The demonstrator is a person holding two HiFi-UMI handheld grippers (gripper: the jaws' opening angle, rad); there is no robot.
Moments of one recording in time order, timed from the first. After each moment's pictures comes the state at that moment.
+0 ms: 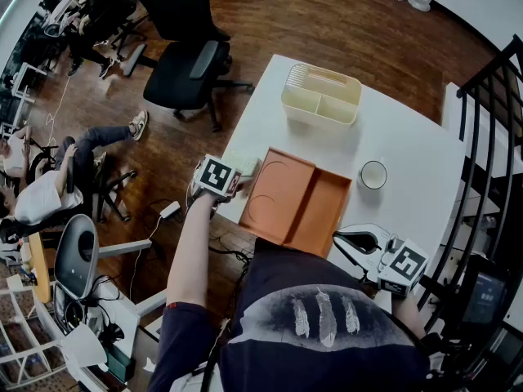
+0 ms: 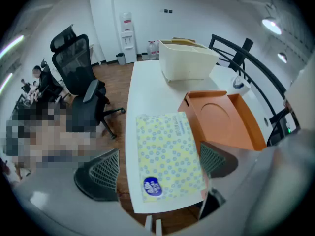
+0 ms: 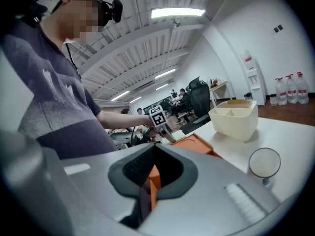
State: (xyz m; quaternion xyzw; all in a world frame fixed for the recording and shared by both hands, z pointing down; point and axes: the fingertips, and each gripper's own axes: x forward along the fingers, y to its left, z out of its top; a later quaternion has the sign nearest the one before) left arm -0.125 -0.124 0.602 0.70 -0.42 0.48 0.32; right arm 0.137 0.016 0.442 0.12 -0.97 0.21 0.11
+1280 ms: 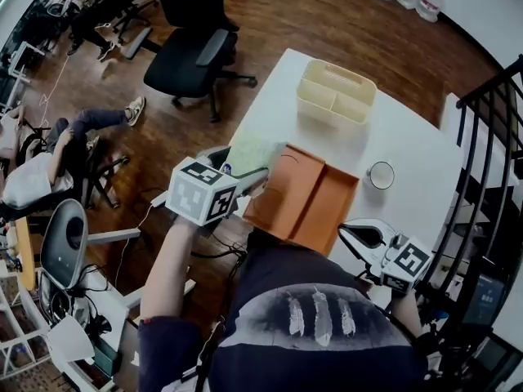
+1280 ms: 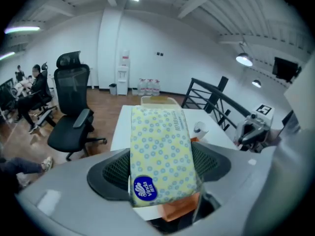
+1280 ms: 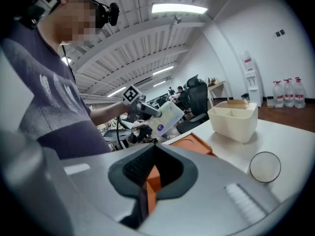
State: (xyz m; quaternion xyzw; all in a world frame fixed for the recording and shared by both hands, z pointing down) left arm -0.076 -0.090 0.453 0.82 -0.40 0.30 0.29; right arm 0.117 0.021 0.442 0.14 -0.95 0.22 0.14
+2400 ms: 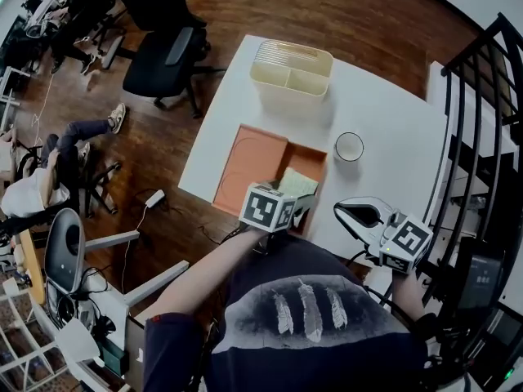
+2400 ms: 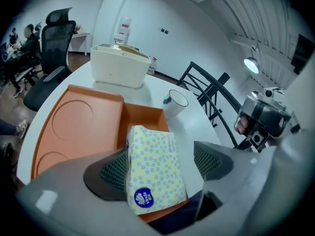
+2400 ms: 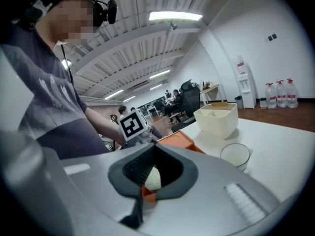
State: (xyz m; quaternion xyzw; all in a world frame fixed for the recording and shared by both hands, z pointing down) left arm 0.143 -0.016 0.574 0.78 -0.34 0.31 0.43; right arm 0.211 0.018 0.445 0.17 -0.95 0.22 0.13
